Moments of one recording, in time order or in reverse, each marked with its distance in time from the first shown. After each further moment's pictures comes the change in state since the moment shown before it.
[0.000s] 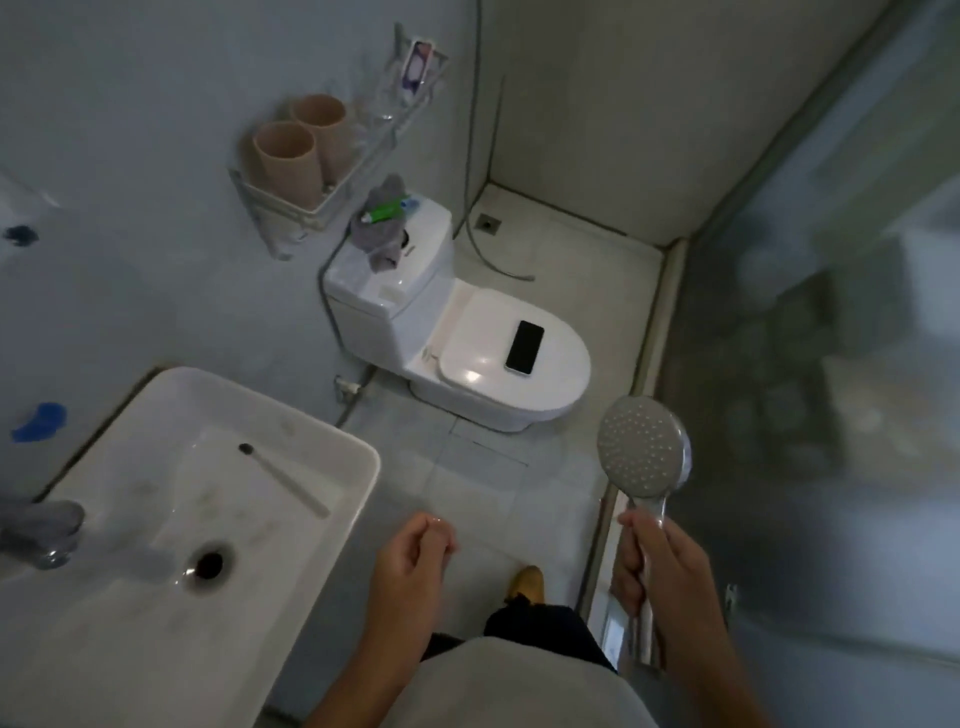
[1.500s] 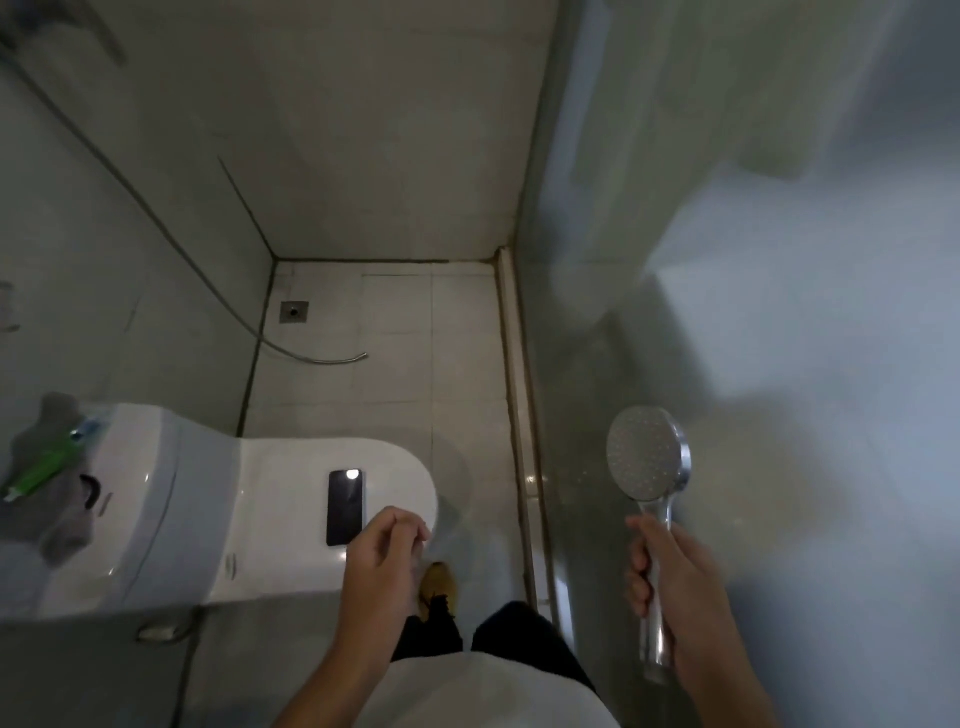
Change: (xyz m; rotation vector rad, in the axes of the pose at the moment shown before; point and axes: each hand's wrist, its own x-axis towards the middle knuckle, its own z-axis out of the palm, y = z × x) left_hand 0.246 0.130 0.409 0.235 -0.342 0.017; right_hand 0.286 -0.173 -0.251 0.256 0.416 0.079
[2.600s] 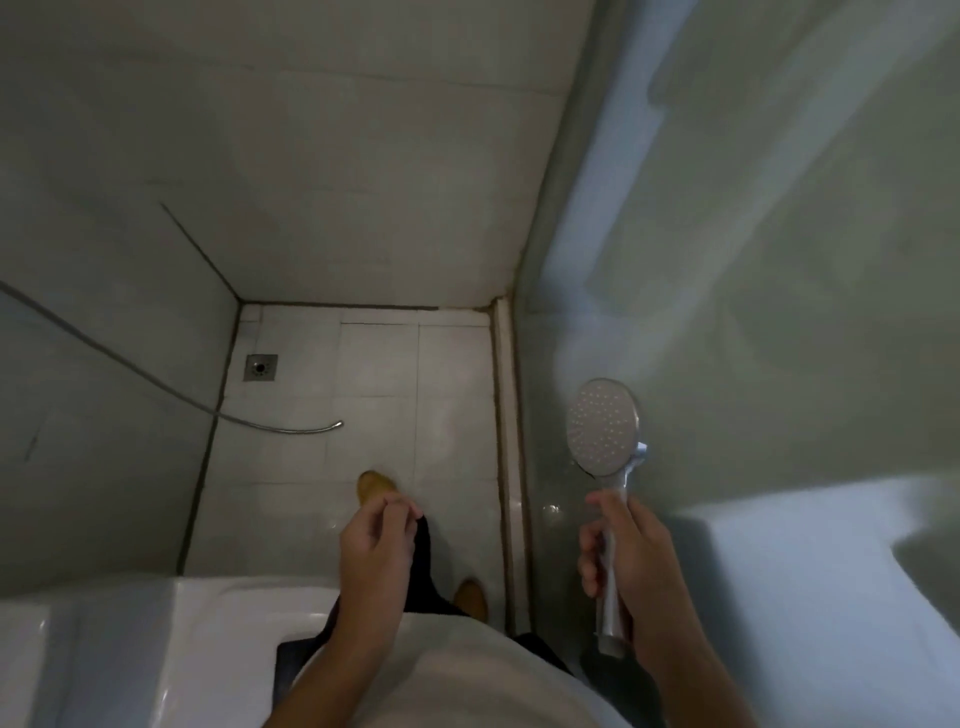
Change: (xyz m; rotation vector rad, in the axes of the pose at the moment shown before) left_hand 0.313 0.153 0.112 -0.095 0.089 -0.054; right_hand 0.273 -0.220 0.139 -0.113 -0.078 0.047
